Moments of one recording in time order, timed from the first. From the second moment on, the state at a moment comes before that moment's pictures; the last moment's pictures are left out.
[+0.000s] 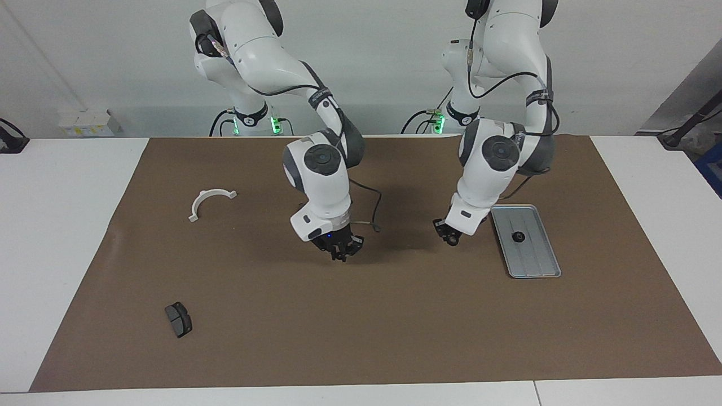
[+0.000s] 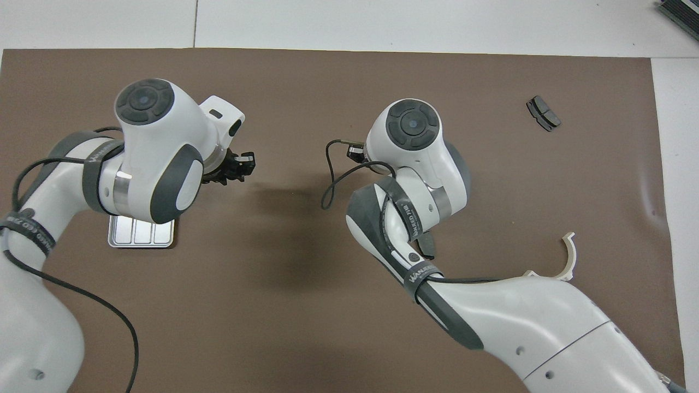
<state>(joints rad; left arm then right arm) -0.24 0.30 -0.07 -1.78 -0.03 2.03 -0.40 0.46 0.56 0.06 -1.53 -0.04 2.20 0.79</state>
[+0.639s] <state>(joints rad) 0.07 0.18 -0.06 -2.00 -0.03 2.02 0.23 0.62 0.62 0.06 -1.53 -0.04 2.28 0.93</state>
